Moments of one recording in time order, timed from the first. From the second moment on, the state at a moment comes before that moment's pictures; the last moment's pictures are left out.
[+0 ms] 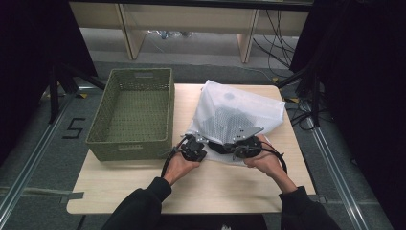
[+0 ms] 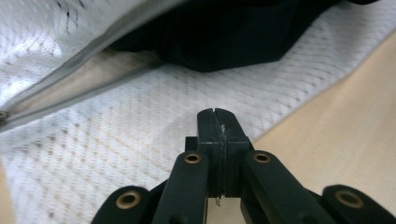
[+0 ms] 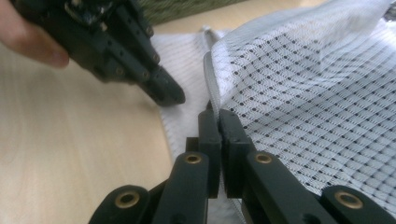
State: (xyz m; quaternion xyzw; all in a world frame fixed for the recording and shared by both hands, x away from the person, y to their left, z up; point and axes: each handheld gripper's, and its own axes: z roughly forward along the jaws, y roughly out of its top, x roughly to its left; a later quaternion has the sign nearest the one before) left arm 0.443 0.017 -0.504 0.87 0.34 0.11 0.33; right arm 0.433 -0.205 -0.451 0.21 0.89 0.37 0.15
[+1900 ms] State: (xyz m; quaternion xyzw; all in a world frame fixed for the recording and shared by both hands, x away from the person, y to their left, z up) left arm 0.407 0.019 -0.506 0.88 0.32 0.08 0.35; right arm 0.500 -0.214 -0.484 0.27 0.89 0.30 0.22
